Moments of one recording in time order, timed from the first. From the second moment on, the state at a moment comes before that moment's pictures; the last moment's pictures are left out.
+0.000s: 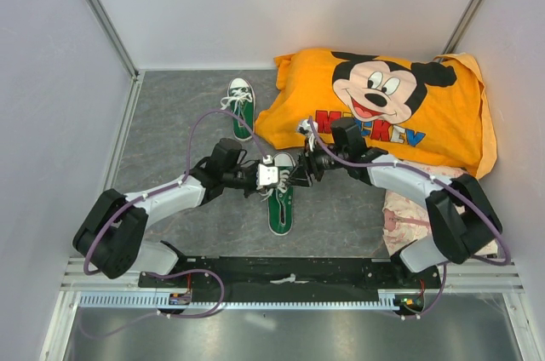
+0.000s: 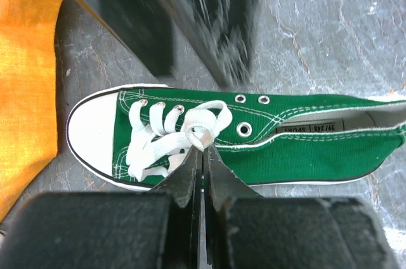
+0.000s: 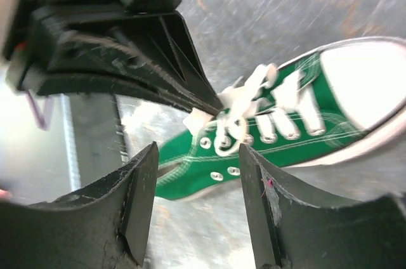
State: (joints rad) left arm -0.60 1.38 0.63 0.08 0.71 0.74; right arm 0.54 1.52 0.84 0.05 -0.84 0.14
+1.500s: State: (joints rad) left arm -0.55 1.34 0.63 0.06 0.77 0.79; right arm 0.62 1.58 0.91 -0.04 -0.88 -0.46
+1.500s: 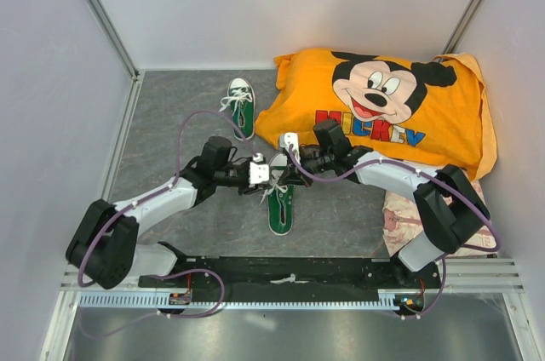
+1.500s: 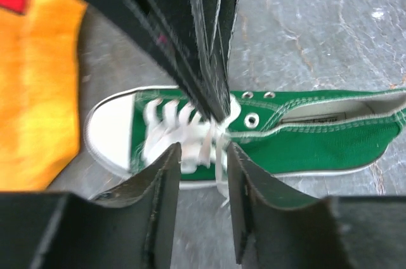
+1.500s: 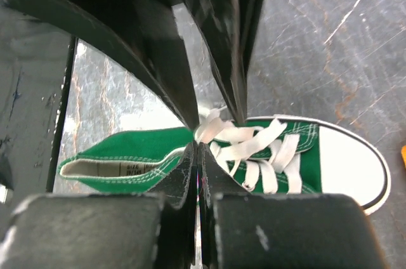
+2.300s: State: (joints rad) left arm -0.53 1.33 0.58 0.18 0.85 0.69; right arm 0.62 1.55 0.85 0.10 -0.86 -0.34
